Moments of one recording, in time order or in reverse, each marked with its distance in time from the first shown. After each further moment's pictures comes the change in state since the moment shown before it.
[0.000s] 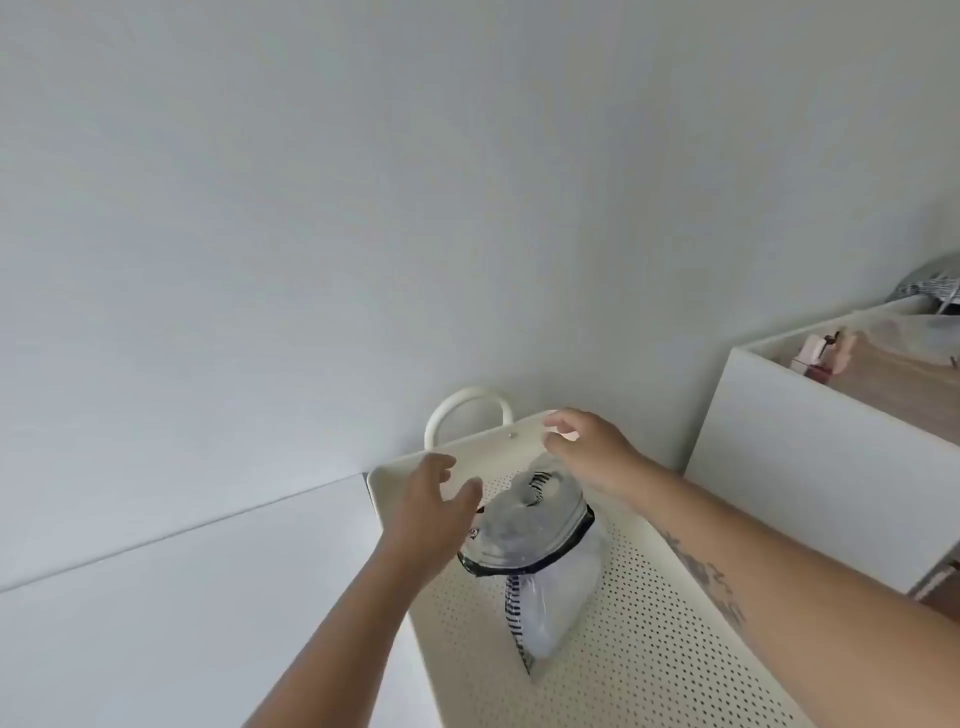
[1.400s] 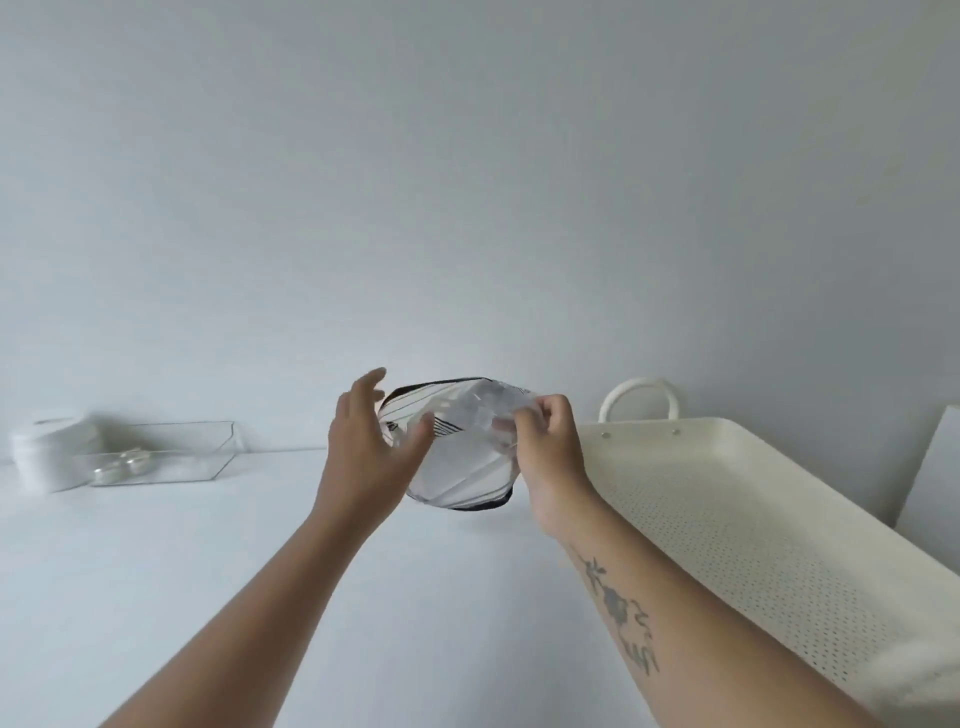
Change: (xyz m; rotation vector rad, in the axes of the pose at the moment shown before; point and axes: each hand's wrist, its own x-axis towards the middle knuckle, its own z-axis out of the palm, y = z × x) left_hand -0.180 -0.057 -0.204 0.155 0.613 0.251; right_hand -0.186 -0.156 0.172 0.960 -0.032 -0.238
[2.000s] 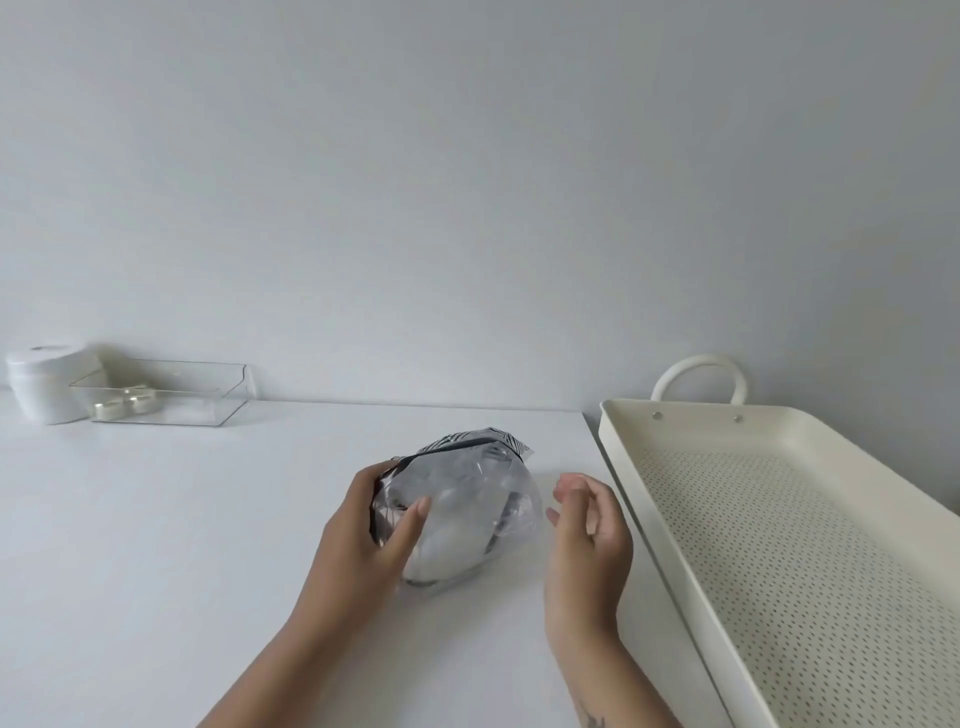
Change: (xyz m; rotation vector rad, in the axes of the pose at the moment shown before) left_hand -0.066 -0.115 0.010 -0.104 -0.055 -0.098; right_hand -0.044 0.110 0.002 -0.074 0.352 -0.157
